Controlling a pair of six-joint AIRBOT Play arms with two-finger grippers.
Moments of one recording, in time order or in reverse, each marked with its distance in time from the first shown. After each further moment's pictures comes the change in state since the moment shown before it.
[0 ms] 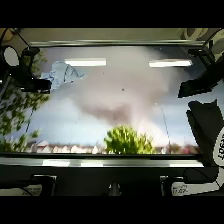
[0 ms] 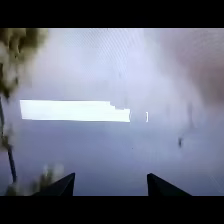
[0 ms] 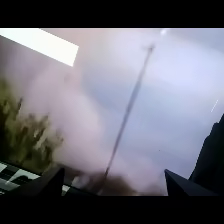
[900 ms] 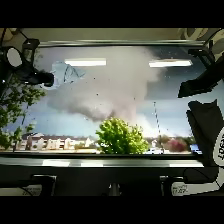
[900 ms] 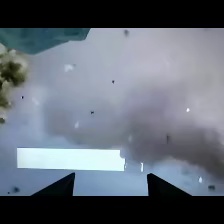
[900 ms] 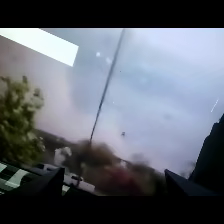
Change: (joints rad) left arm -0.008 -0.016 -0.002 -0.016 0.254 -0.031; right arm 0.000 0.000 0.000 0.000 -0.002 0.000
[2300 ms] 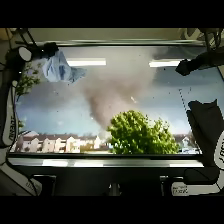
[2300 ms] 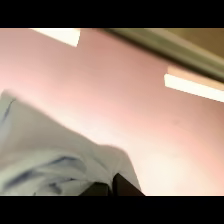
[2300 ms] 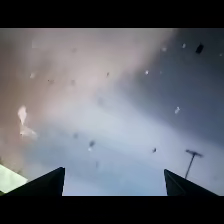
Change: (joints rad) left arm 0.100 -0.304 0.309 -0.355 0.661 -0.024; right arm 0.000 0.030 0.001 0.158 -0.542 -0.161
